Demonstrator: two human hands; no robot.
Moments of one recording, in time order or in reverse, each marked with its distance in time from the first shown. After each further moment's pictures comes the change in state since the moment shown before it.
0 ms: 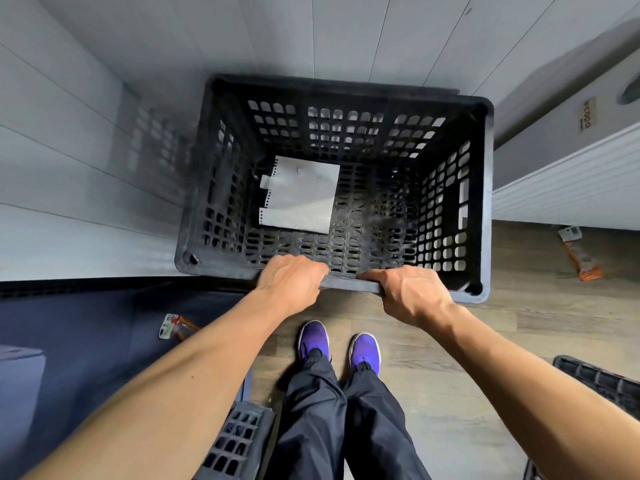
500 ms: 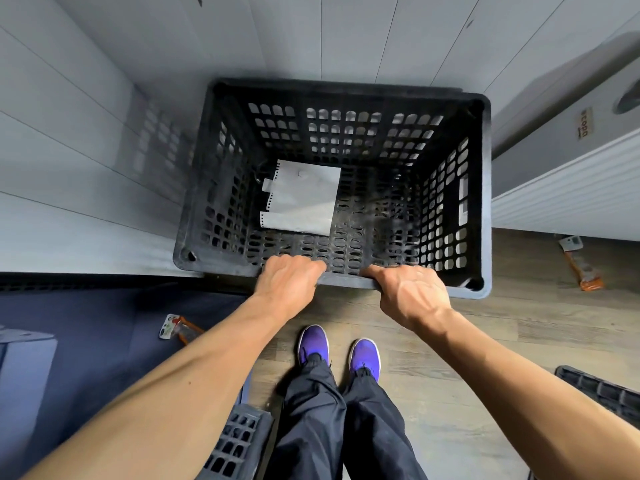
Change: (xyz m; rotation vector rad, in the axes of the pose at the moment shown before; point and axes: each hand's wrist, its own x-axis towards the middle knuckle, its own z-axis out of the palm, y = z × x) left_hand -0.013 0.002 0.004 -0.003 0.123 -0.086; right_hand -0.006 -0.011 0.000 -0.048 0.131 0.016
